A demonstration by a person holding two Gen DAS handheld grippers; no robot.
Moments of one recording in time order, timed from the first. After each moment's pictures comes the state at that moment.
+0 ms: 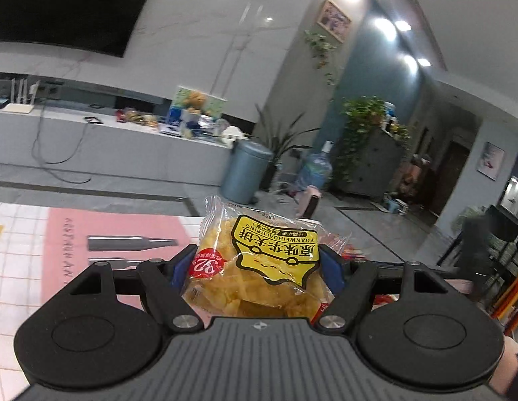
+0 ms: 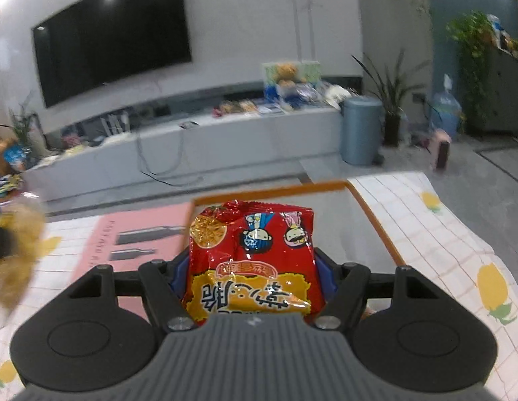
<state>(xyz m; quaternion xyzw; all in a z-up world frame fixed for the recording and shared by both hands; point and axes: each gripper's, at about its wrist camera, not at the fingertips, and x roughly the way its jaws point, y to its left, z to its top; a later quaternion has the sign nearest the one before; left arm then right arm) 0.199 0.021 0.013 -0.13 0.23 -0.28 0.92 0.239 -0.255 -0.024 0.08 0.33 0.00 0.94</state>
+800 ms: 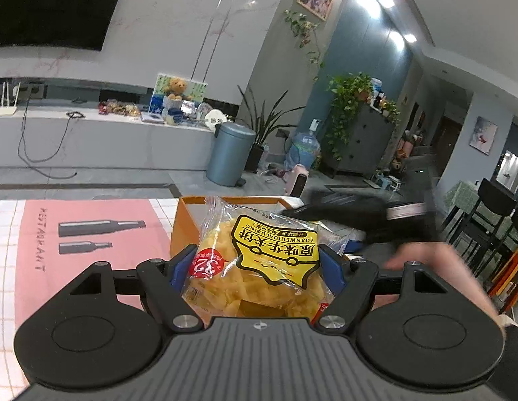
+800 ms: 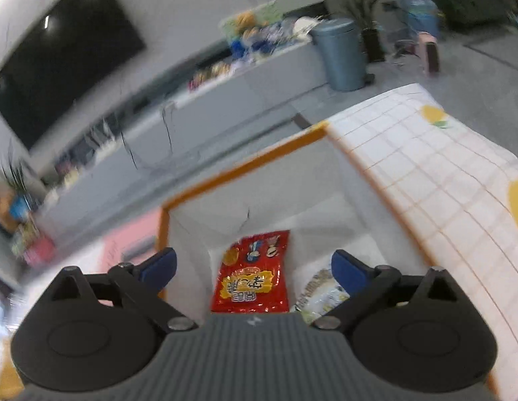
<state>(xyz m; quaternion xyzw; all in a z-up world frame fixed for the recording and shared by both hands) 0.178 -0.036 0.010 -0.09 0.26 -0.29 0.92 0.249 -0.326 -0.022 0.28 0.37 -0.01 0.88</state>
